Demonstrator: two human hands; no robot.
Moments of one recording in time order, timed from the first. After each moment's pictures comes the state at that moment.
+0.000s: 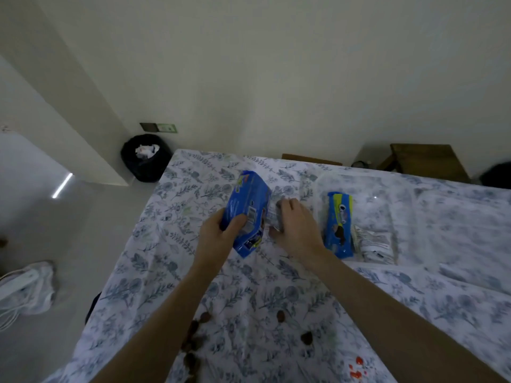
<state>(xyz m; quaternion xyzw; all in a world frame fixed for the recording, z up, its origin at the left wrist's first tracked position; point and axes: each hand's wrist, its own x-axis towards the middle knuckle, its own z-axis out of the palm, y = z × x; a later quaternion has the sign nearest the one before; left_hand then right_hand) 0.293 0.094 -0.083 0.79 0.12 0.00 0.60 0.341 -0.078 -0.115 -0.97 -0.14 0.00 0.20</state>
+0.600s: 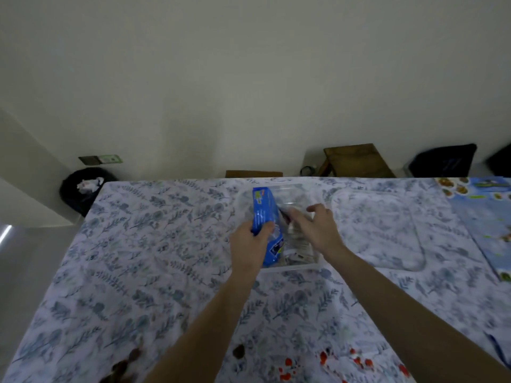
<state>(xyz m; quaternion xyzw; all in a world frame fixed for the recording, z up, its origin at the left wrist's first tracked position) 0.319 -0.117 -0.083 0.83 0.13 -0.04 0.55 0.340 -0.268 -0.088 -0.87 0.22 0.04 0.44</state>
